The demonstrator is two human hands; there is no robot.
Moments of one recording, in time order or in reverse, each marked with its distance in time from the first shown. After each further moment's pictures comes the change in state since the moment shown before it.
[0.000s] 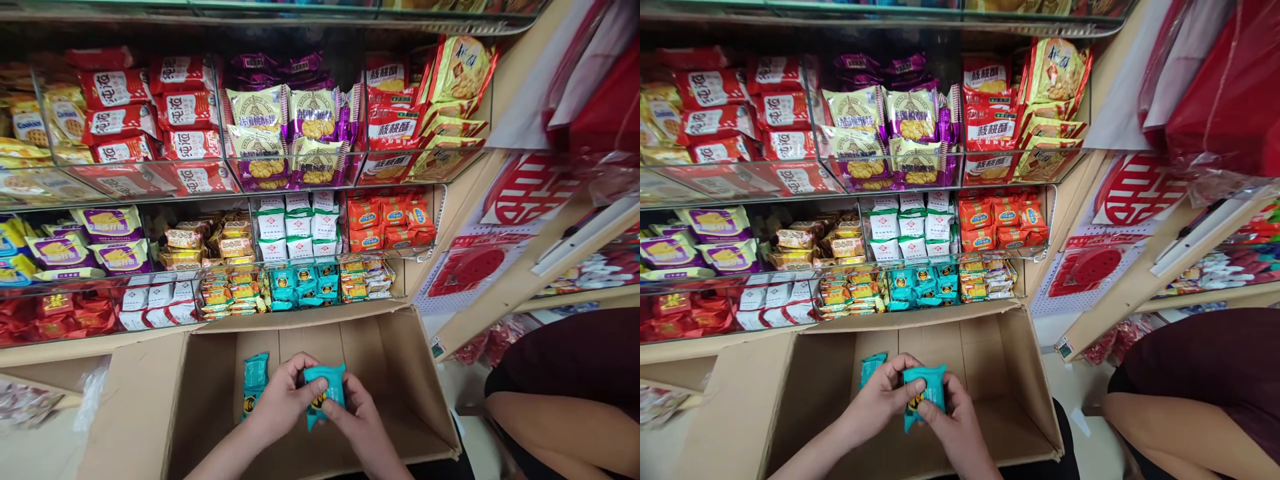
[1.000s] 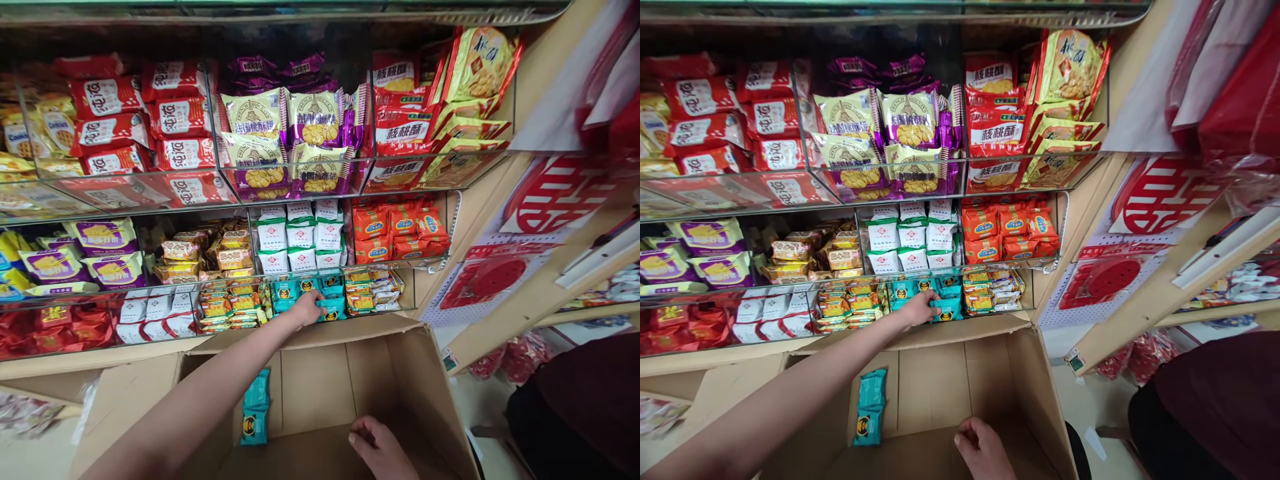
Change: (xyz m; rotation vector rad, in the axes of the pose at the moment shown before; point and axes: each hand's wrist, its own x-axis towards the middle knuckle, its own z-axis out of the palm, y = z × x) left_hand 0.171 0.015 -0.046 0.693 0.073 -0.065; right_hand 0.012 0.059 -0.067 -0.771 0.008 0.232
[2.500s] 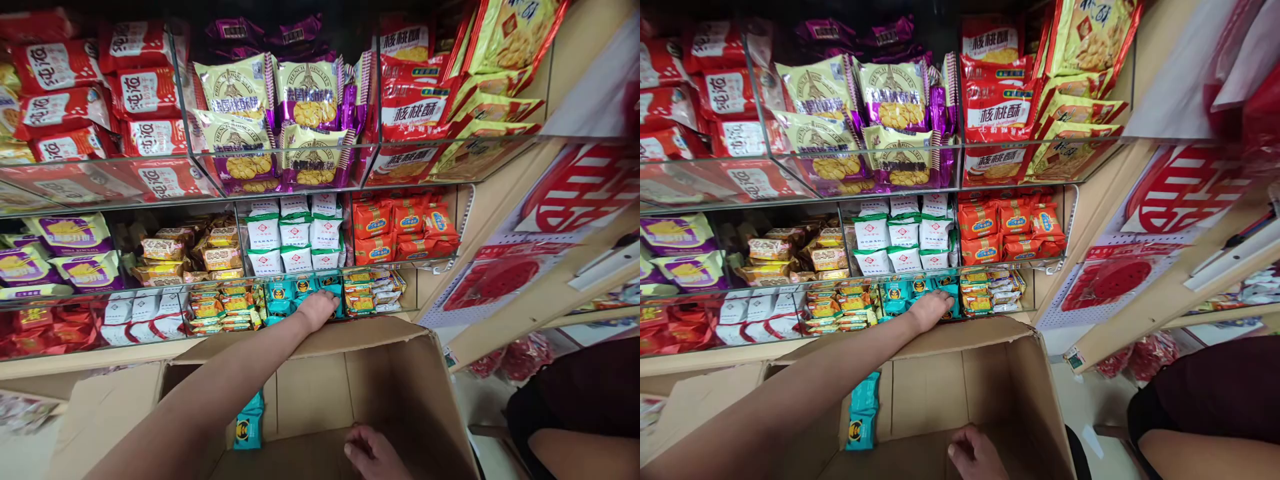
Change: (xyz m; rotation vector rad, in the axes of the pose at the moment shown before) left_hand 0.033 0.006 0.023 0.844 -0.077 0.417; right_hand 0.005 0.003 -0.002 0.068 -0.047 0.091
